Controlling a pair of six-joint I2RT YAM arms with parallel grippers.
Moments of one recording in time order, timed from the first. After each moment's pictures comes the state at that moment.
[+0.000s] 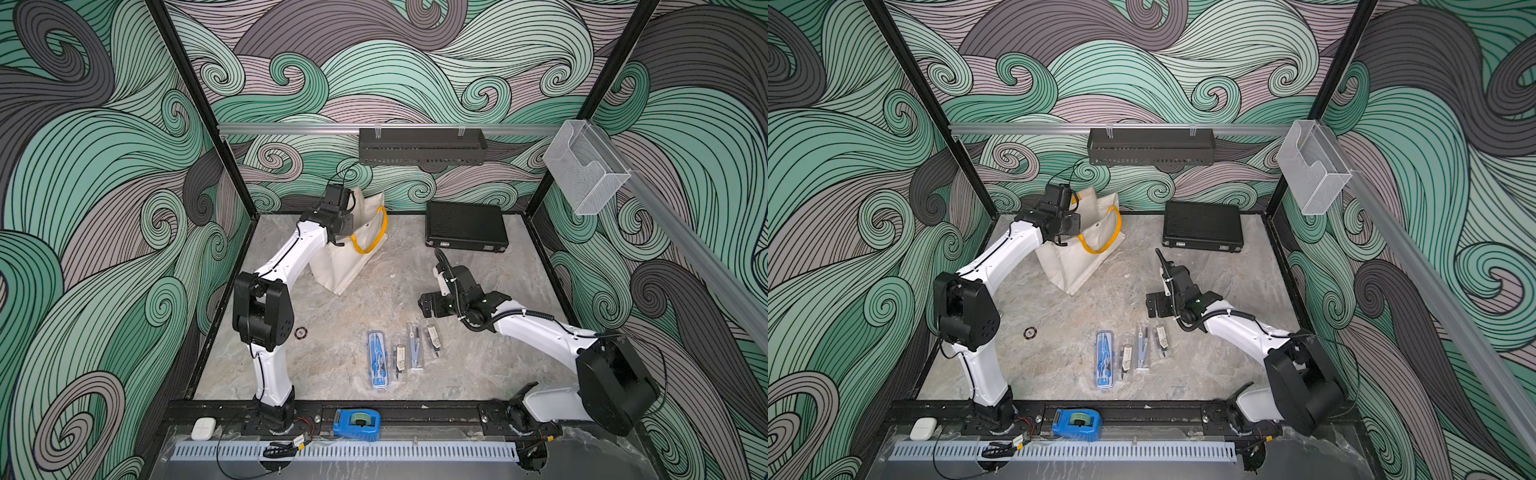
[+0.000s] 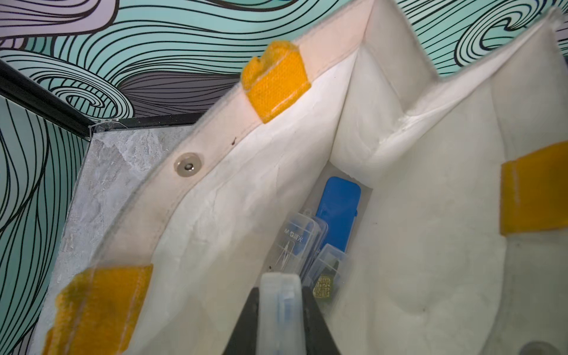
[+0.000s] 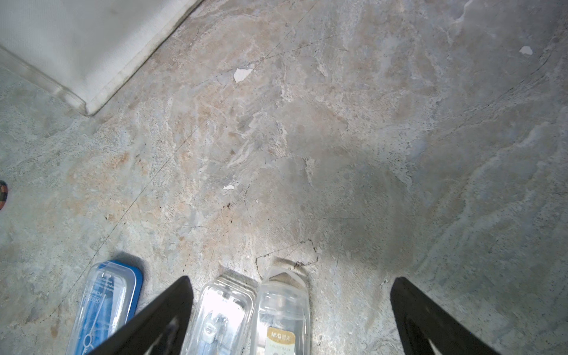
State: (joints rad) left arm -0.31 1.90 1.74 -0.65 -0.28 -0.16; right arm 0.59 1.39 0.77 -0.28 0.00 0.33
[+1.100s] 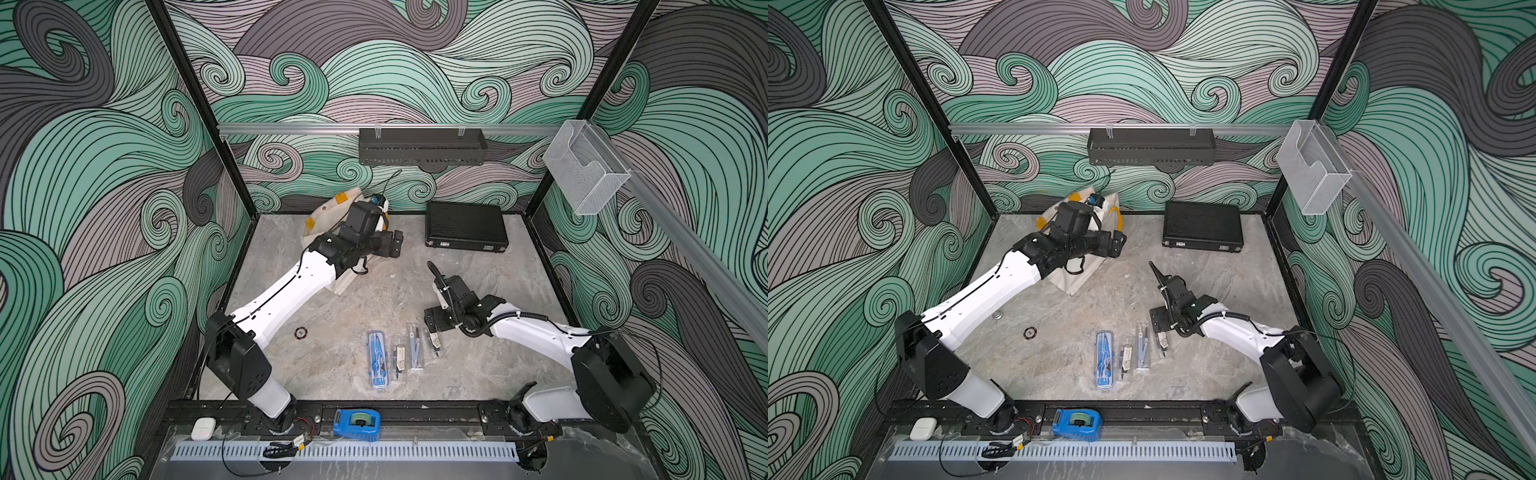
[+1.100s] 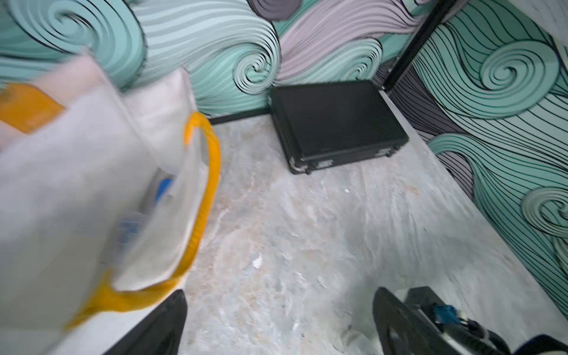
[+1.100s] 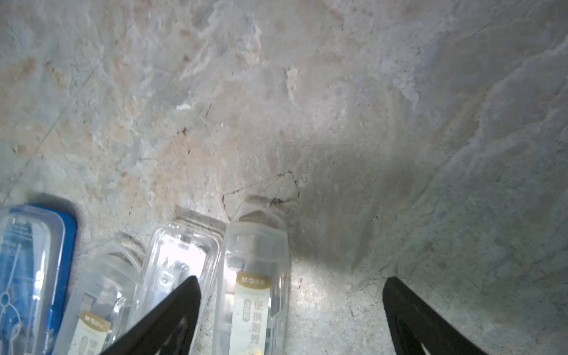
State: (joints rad) left arm -0.63 1.59 1.51 -0.55 -0.06 -0.28; right arm 0.66 1.40 0.74 -0.44 0.06 0.32
